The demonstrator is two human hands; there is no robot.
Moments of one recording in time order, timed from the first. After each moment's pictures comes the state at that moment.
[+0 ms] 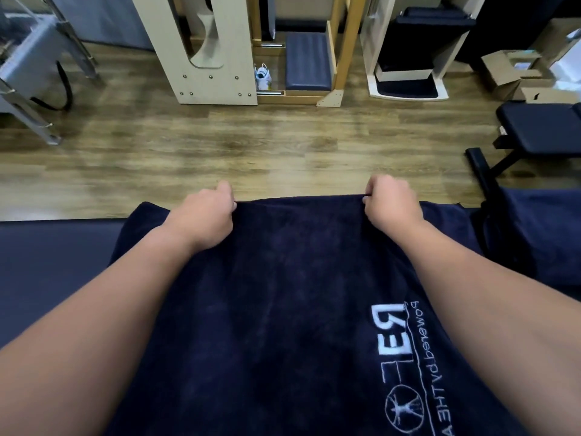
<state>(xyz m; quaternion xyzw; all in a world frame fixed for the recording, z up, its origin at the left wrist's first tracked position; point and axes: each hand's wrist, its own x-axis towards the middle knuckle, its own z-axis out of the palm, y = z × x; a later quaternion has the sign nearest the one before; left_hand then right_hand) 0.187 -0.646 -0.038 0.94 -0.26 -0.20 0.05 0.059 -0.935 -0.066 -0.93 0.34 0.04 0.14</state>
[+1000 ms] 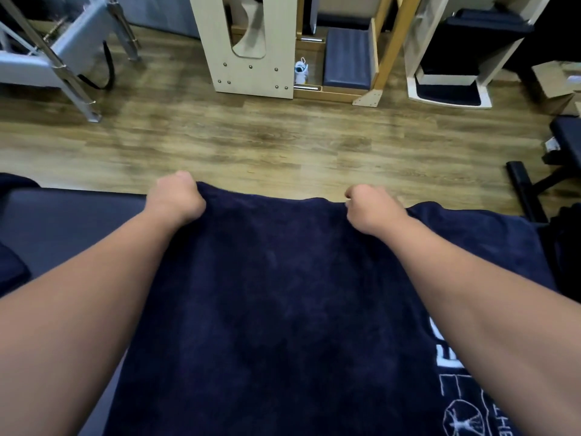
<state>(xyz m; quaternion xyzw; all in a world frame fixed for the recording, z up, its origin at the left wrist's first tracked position) 0.254 -0.529 -0.065 0.99 -0.04 -0.15 0.05 0.122 -0.832 -0.087 -0.96 0.22 0.15 0.12</state>
